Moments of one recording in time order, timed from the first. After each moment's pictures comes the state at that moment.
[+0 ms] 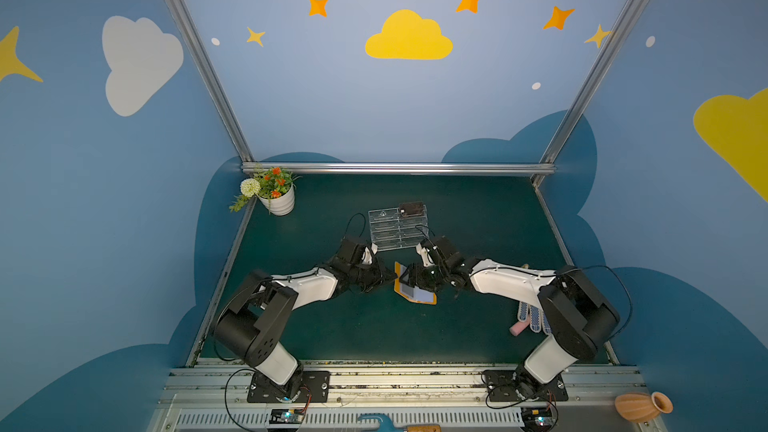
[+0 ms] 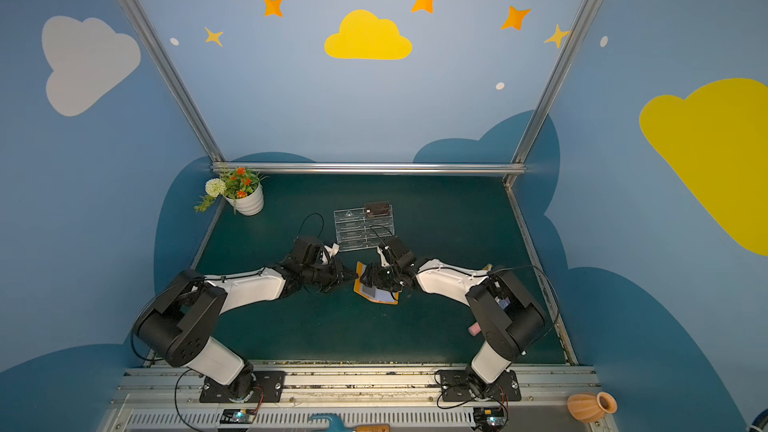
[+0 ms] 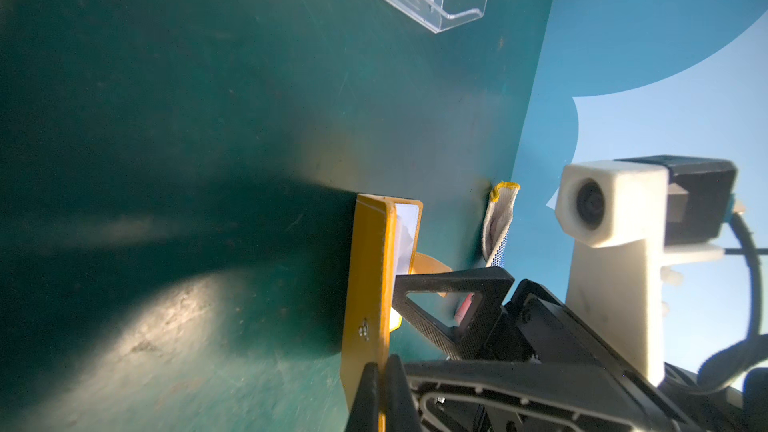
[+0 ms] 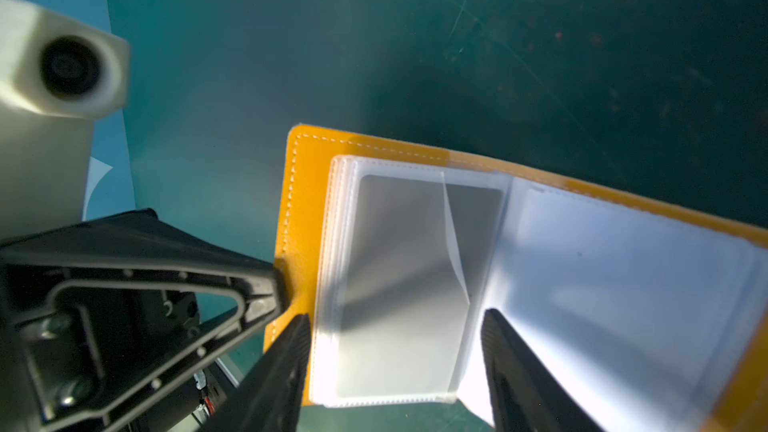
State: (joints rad) left arm -0.51 1.59 0.67 0.17 0.60 -1.04; right arm 0.76 1.64 0.87 -0.17 -0.31 0.79
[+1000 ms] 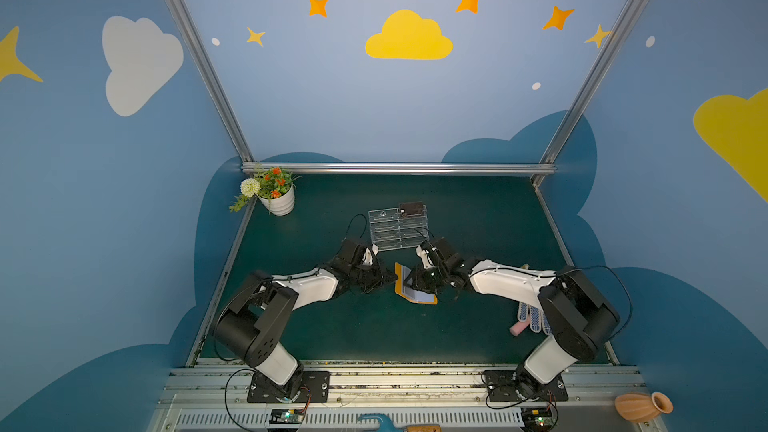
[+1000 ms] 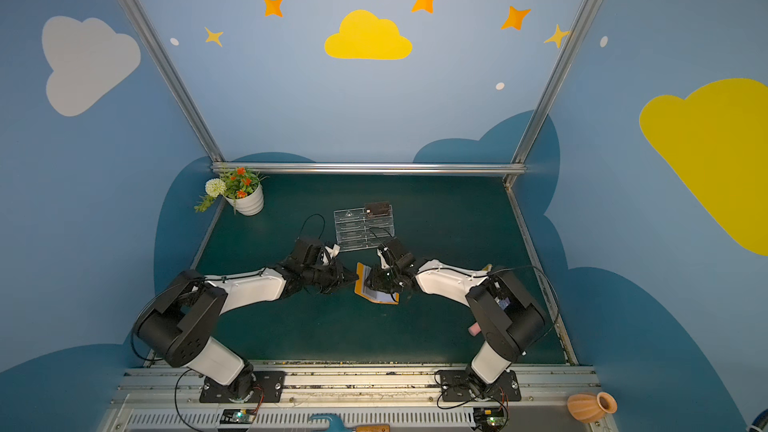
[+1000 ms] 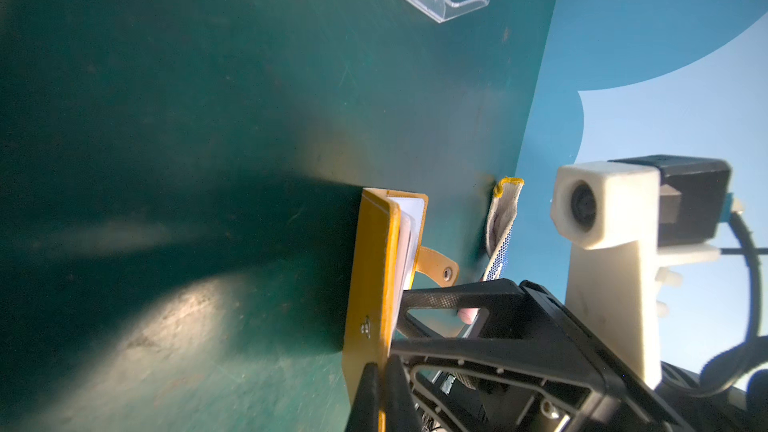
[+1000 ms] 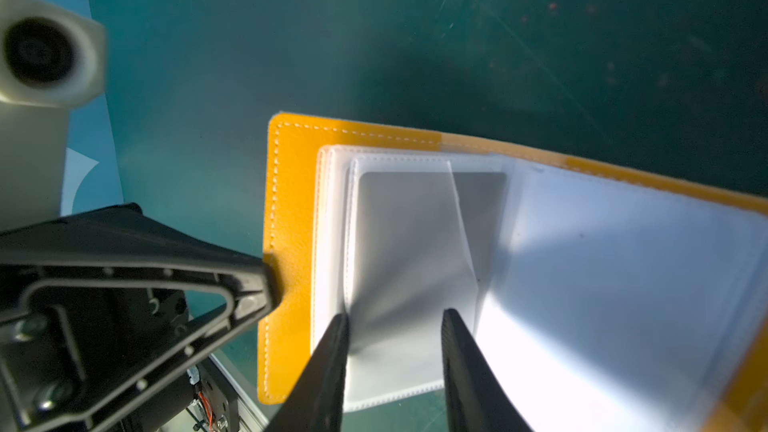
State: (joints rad) left arm -0.52 1.59 0.67 0.16 0.60 -1.03; right arm 0.76 1.63 0.87 -0.21 -0.29 0.78
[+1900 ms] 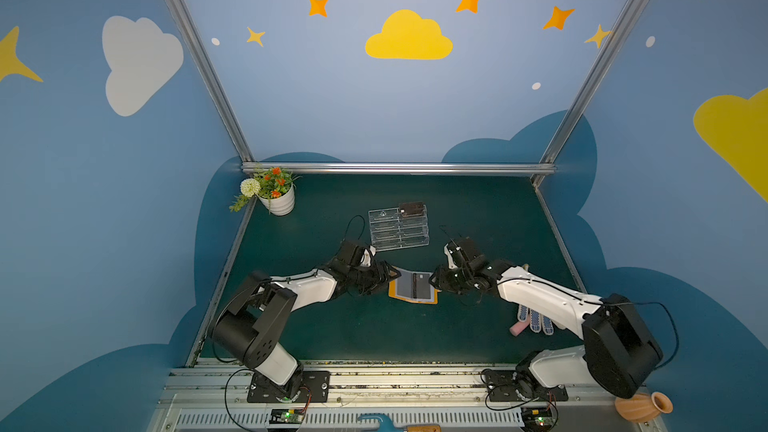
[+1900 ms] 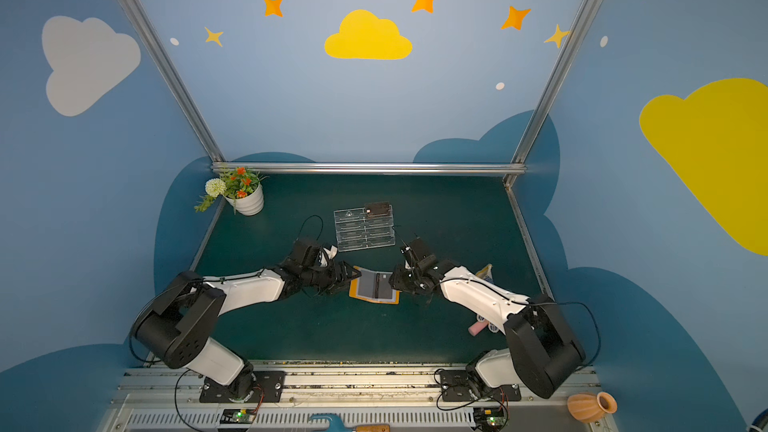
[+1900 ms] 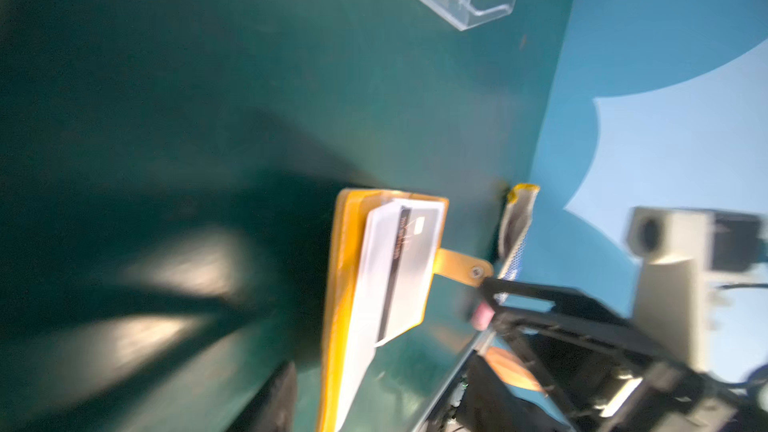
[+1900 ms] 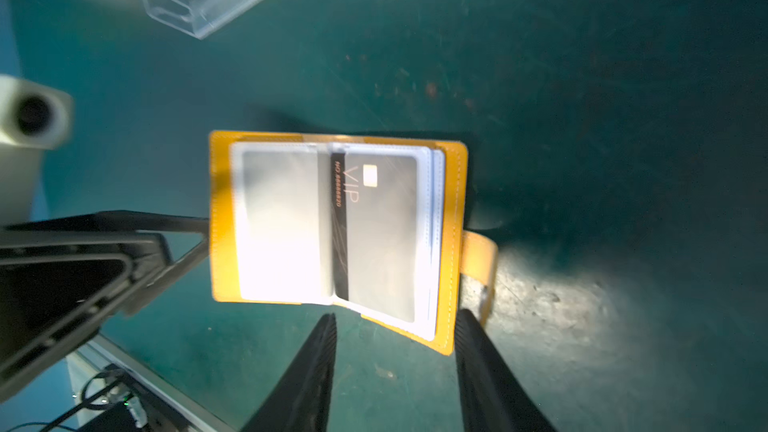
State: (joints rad) left arm -0.51 1.54 0.66 0.08 0.55 -1.01; right arm 0.66 1.36 0.78 -0.41 -0.16 0.74
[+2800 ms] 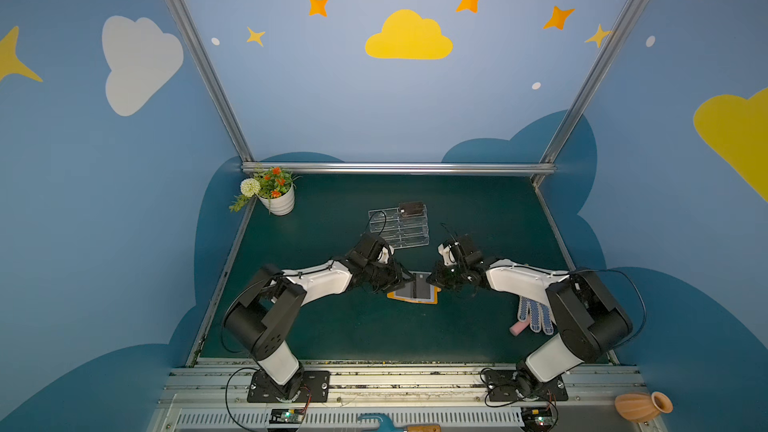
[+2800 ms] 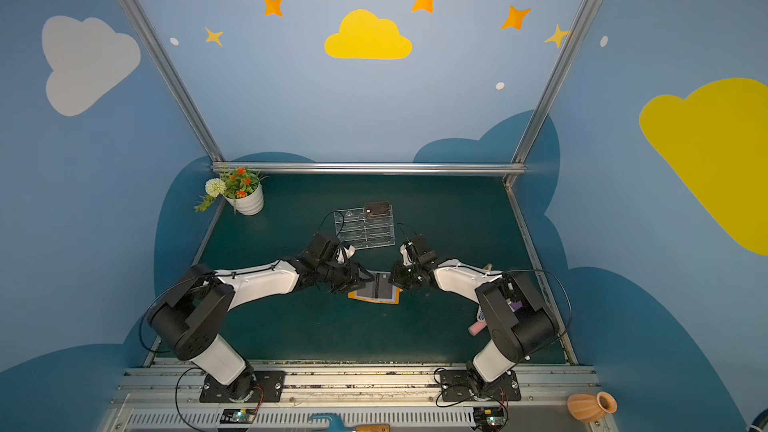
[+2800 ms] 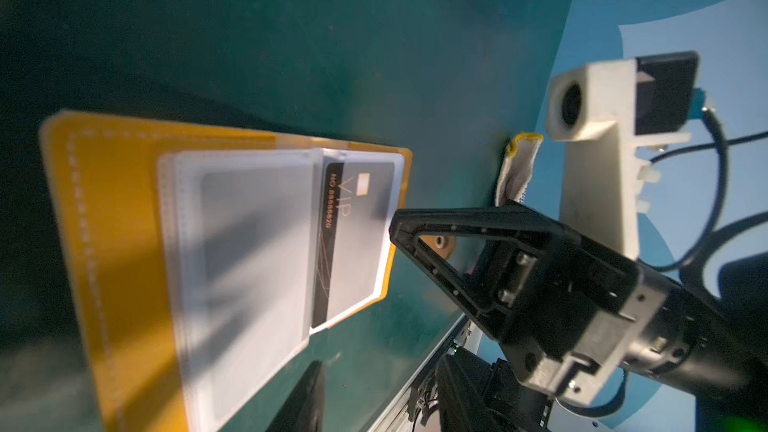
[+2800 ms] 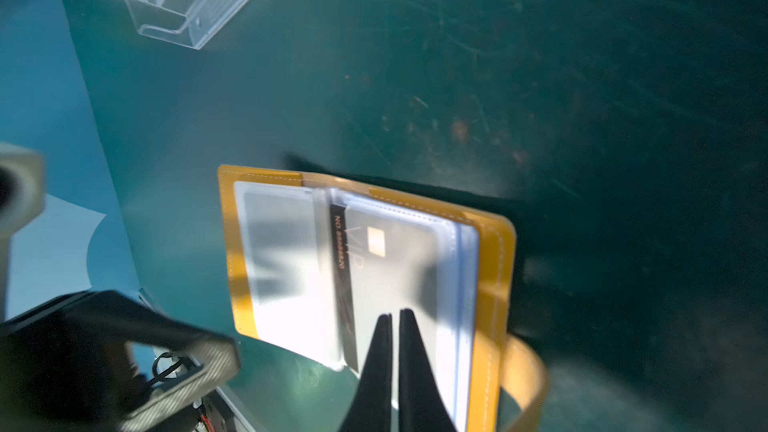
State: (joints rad) left arm -0.62 1.67 0.83 0.00 0.60 -1.03; right arm 0.57 1.60 0.76 -0.18 -0.38 0.75
